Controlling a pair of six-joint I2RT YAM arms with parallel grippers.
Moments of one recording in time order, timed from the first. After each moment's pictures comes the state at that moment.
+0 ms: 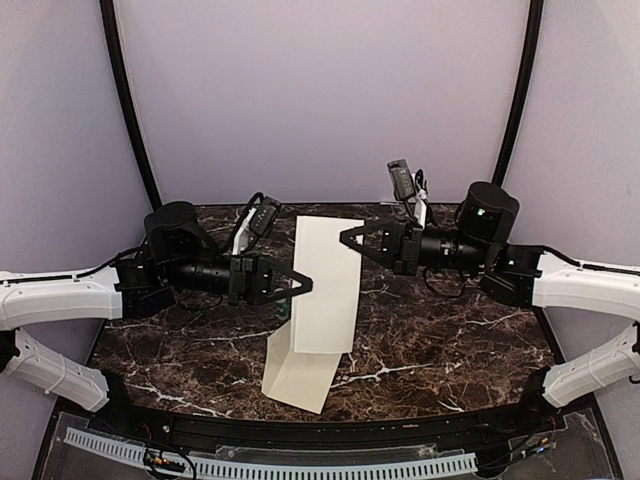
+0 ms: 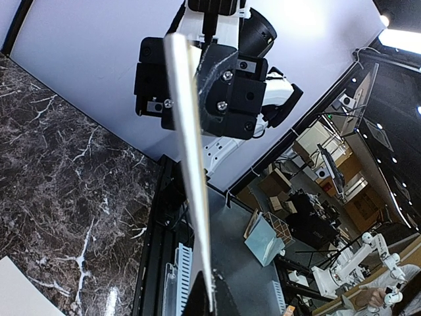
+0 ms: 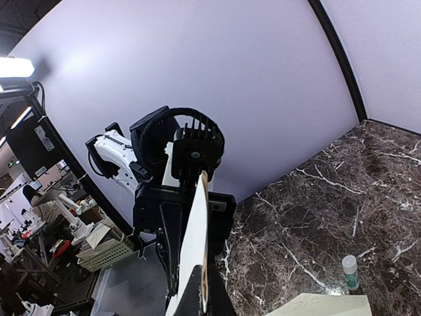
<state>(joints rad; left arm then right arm) -0.91 1.22 0.82 0.33 0.76 -0.66 0.91 1.21 0.88 0.40 -0.54 0.55</state>
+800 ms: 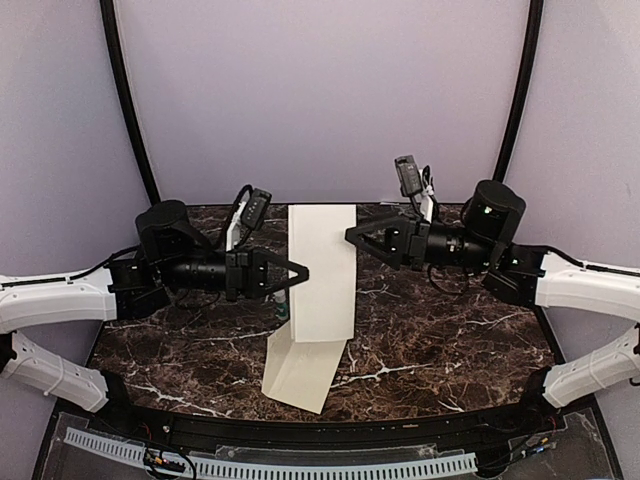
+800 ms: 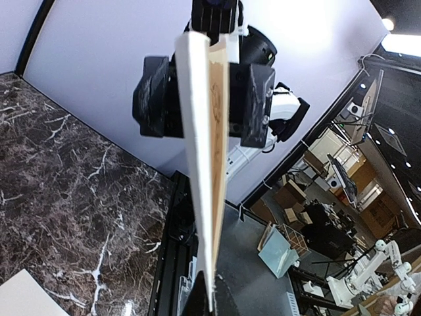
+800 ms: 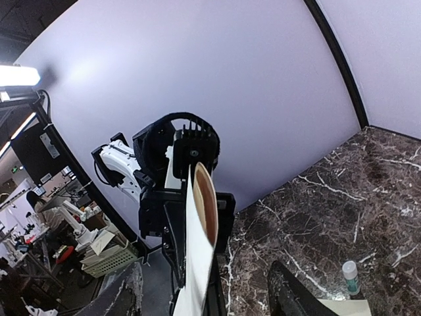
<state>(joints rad) -0.91 1.19 0.81 0.34 0.69 -0.63 0.89 1.20 0.88 0.43 -0.57 0.58</state>
